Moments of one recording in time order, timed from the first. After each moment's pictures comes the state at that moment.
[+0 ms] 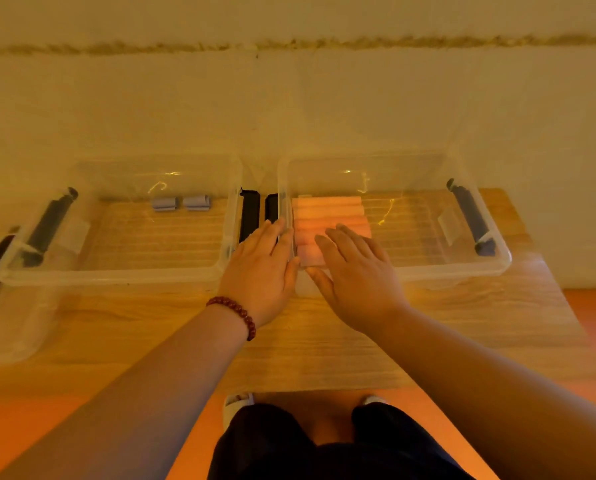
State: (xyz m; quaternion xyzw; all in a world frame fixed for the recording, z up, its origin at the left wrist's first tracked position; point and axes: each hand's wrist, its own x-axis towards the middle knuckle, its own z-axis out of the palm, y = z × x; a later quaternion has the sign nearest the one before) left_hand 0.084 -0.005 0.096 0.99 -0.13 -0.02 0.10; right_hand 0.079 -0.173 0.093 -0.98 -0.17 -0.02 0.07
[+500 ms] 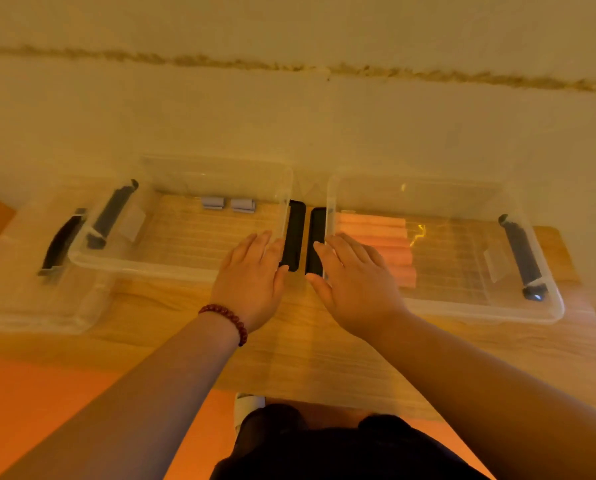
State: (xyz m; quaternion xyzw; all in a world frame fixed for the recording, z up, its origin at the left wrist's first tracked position) left_hand 0.081 0.059 0.106 1.00 -0.01 -0.06 0.08; right_hand 0.101 -0.118 0.123 -0.96 -0.25 0.05 0.09
